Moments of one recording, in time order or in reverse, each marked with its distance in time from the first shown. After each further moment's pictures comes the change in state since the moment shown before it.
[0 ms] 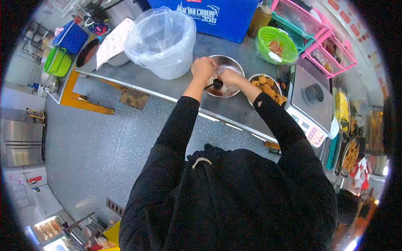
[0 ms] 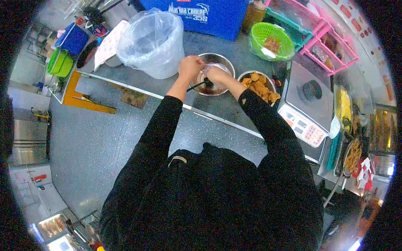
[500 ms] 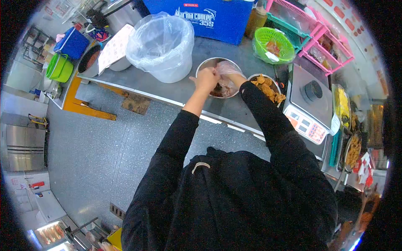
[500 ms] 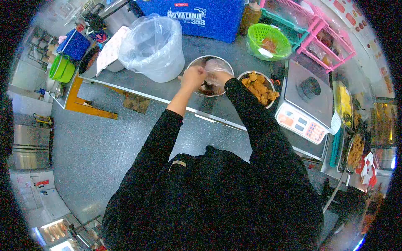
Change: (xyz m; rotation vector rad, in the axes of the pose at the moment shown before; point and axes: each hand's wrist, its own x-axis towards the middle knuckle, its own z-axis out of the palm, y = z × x) left_hand -0.029 0.013 0.005 -0.166 -0.128 -0.141; right_hand 0.096 0.103 0.069 0.050 0.126 0.033
